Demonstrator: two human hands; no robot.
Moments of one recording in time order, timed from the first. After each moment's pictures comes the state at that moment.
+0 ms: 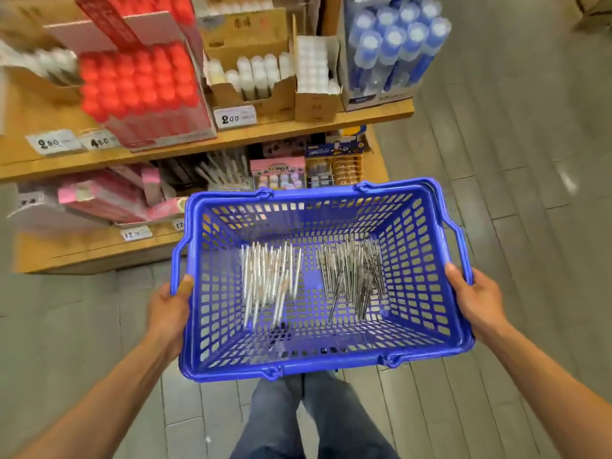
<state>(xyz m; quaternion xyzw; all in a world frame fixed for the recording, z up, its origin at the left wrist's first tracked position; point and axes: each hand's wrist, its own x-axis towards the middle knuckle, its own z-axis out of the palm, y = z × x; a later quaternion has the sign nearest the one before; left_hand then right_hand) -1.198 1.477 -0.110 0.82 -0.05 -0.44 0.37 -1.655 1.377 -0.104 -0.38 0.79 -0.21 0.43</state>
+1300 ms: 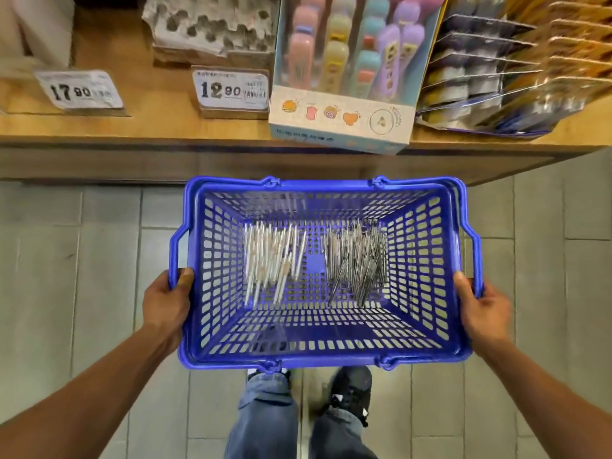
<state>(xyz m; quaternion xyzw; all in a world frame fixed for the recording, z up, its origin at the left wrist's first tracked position) -1.171 1.509 -0.598 0.84 0.06 -0.40 0.36 -1.613 1.332 -0.587 -0.45 0.79 -0.15 0.39</state>
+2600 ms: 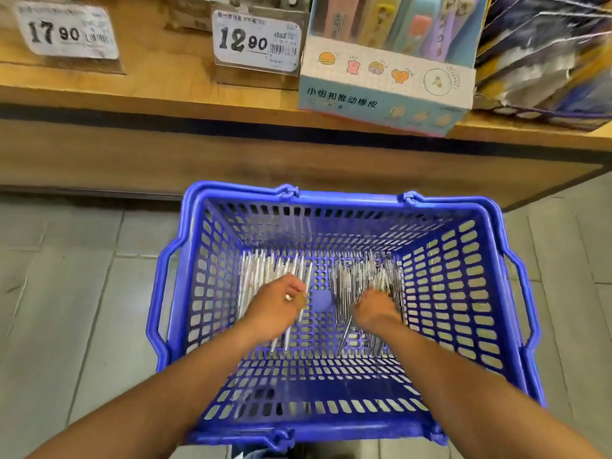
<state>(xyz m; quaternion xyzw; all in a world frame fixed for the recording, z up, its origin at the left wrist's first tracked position) -1.258 1.431 -0.695 0.72 -0.38 -0.53 0.22 -1.450 1.339 -0.747 -0.67 0.62 0.28 0.29</state>
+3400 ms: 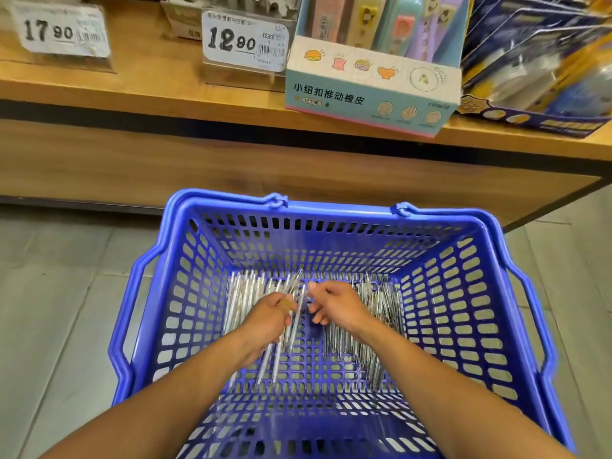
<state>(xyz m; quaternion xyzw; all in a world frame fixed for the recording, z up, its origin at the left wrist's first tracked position) -1.270 1.419 -0.744 0.71 -0.18 -0.61 0.31 -1.411 1.323 -0.761 -0.58 0.53 -0.01 0.62</state>
